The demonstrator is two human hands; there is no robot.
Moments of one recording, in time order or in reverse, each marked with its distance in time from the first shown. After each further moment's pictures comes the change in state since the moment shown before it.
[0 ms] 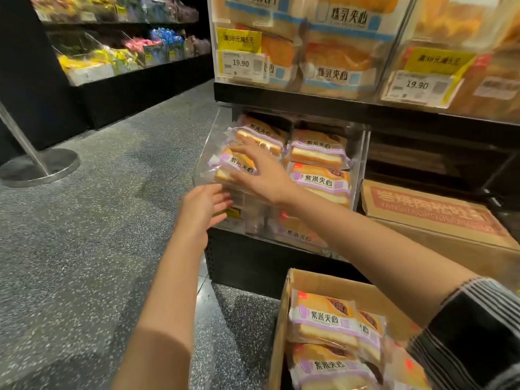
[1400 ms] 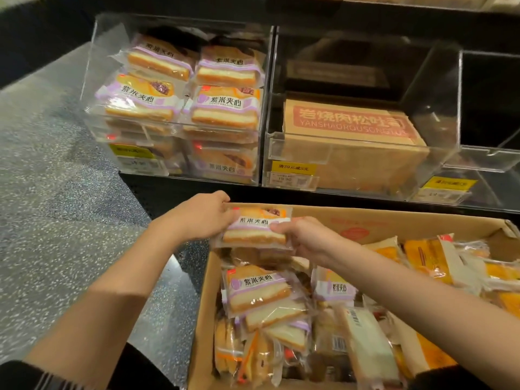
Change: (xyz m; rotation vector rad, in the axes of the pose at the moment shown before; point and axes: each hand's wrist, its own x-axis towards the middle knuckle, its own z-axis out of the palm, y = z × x) left_hand -0.060 -0.097 0.080 1.412 -0.659 0.198; right_hand -0.262 0.092 -0.020 0.889 0.051 1.155
